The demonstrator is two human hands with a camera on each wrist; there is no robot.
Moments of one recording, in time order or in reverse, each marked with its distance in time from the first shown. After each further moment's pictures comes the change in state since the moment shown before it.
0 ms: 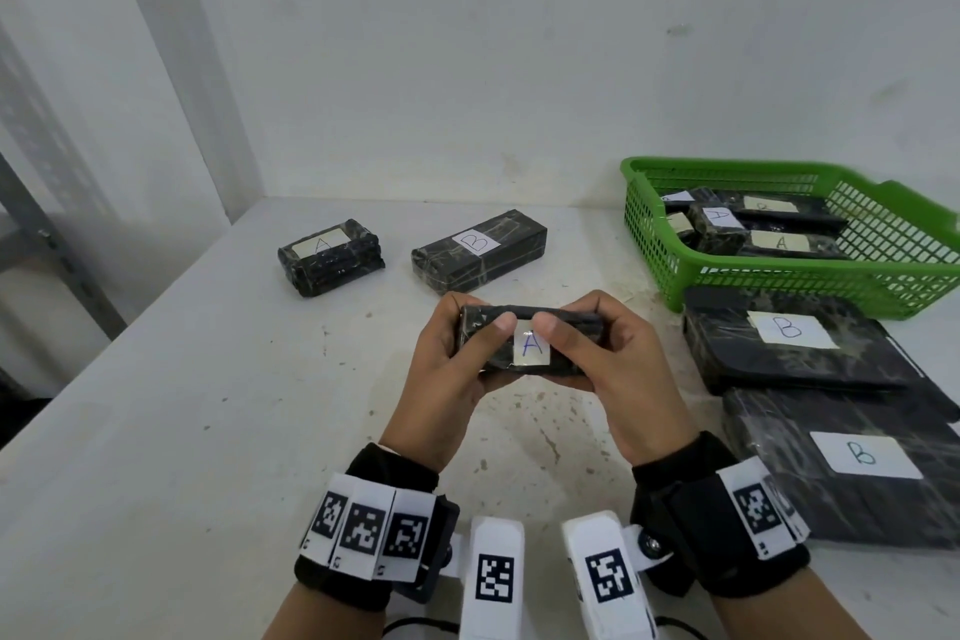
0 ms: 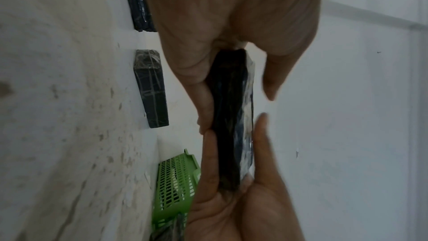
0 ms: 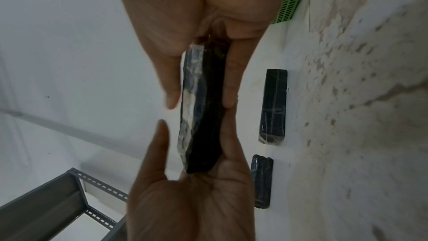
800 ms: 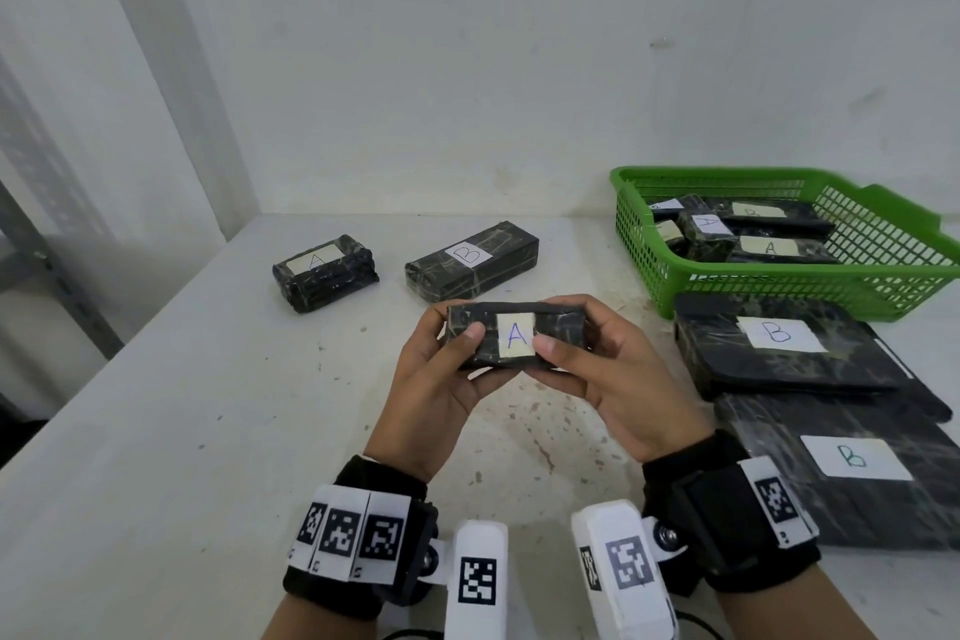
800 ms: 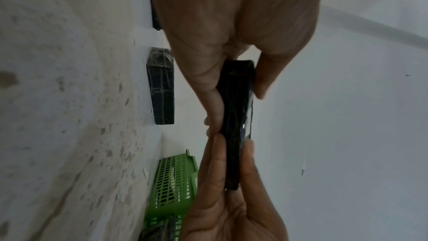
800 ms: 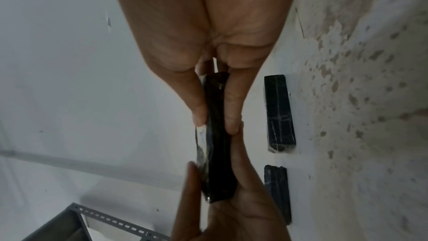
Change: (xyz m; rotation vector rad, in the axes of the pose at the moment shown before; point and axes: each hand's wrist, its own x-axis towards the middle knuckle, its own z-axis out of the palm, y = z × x) left_hand 0.003 0.003 -0.005 -0.221 -0.055 -0.016; right_hand 0.008 -0.001 -0.014 0.165 -0.167 0.123
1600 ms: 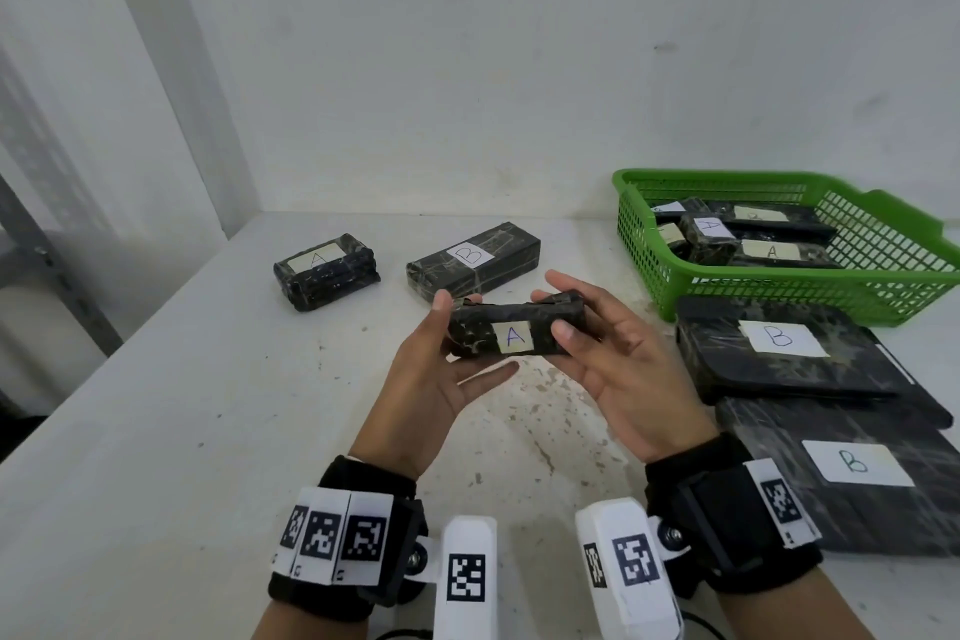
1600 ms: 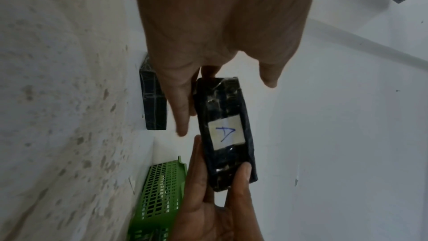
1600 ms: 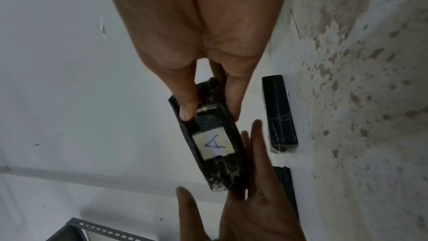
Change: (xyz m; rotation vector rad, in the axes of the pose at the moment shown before) left_hand 0.004 0.008 -0.001 0.051 0.158 -0.101; right_hand 0.001 -0.001 -0.004 0.067 -0.033 -0.098
